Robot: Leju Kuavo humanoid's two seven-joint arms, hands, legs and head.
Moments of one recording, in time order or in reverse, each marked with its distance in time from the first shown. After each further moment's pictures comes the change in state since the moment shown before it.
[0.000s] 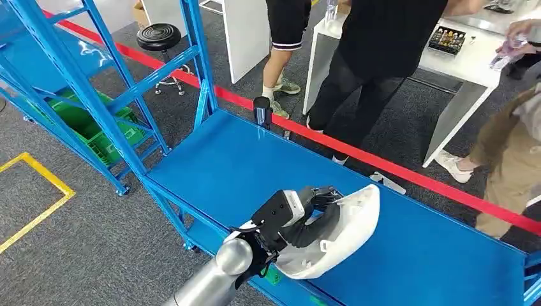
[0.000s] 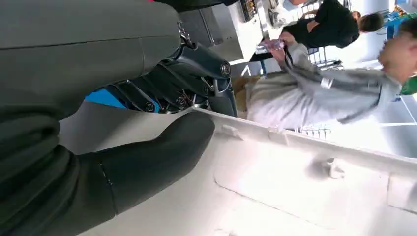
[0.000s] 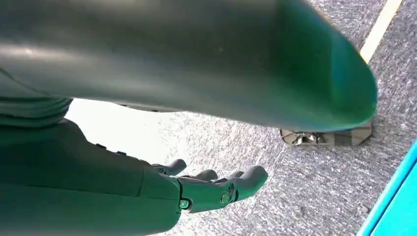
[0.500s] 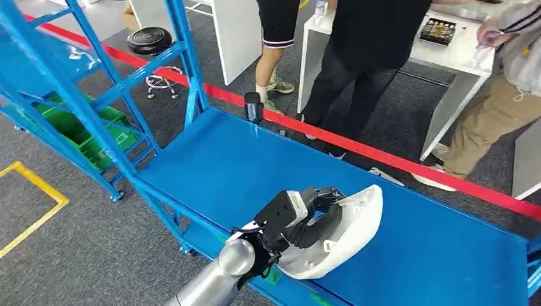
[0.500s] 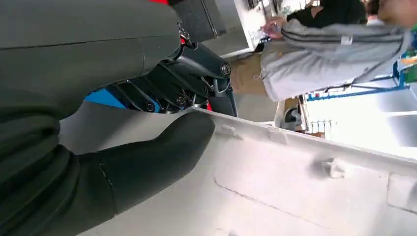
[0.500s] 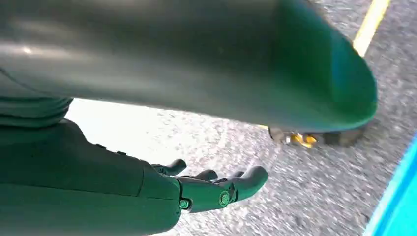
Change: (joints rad) left arm -0.003 -0.002 0.000 0.004 0.000 0.021 0.001; right arm 0.000 -0.004 -0.002 0.001 0.004 0.011 -0.014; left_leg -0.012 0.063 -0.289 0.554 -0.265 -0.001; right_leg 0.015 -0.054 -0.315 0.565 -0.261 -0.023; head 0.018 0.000
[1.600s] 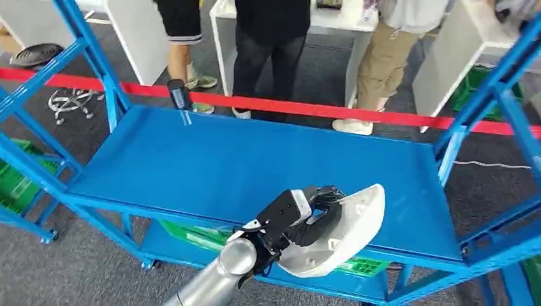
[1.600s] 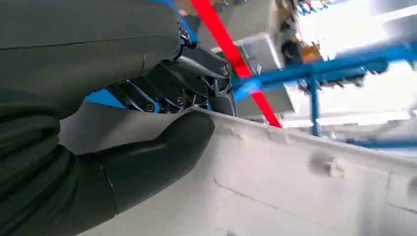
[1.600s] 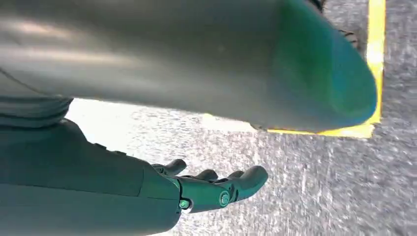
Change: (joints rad) left arm -0.010 -0.008 -0.004 0.018 -0.024 0.009 0.008; right arm -0.007 -0.002 -0.015 0.002 0.010 0.003 0.002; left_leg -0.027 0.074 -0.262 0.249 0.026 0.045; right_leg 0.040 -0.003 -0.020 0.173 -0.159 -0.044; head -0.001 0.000
